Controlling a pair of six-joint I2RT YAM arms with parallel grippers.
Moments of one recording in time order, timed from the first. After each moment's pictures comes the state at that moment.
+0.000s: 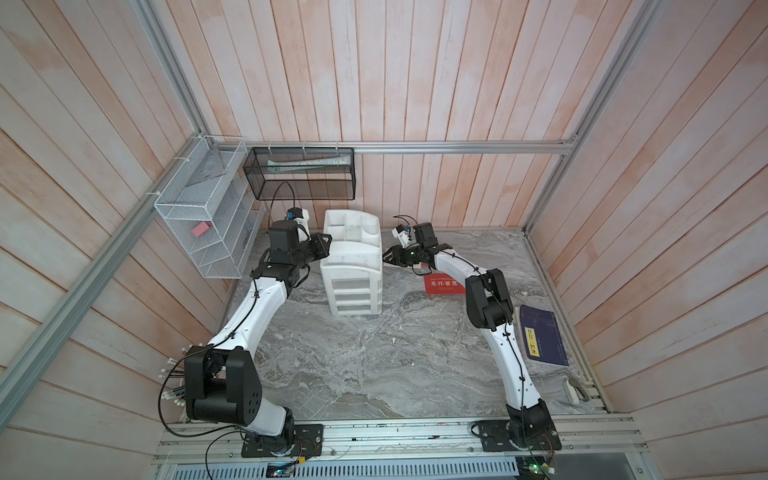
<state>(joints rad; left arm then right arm) -0.10 1.51 1.24 -0.15 0.33 -0.43 0.42 2.59 2.15 -0.26 -0.77 0.44</state>
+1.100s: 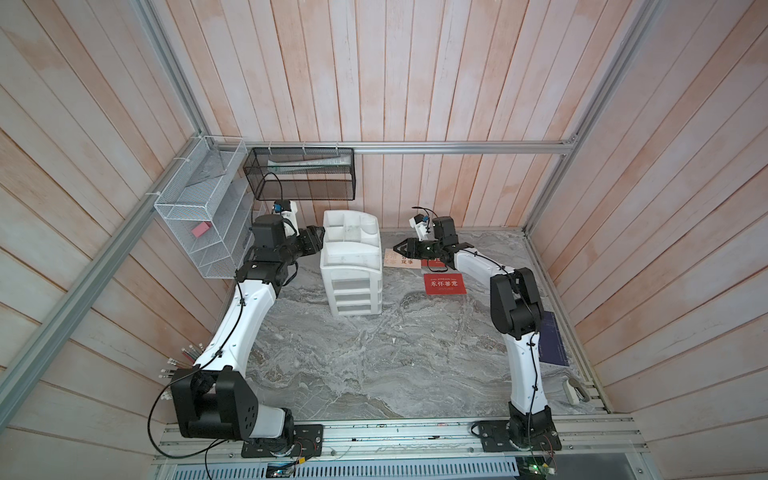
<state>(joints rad) -0.05 1.40 1.31 -0.26 0.28 -0.32 0.36 2.24 1.74 -0.09 -0.66 0.39</state>
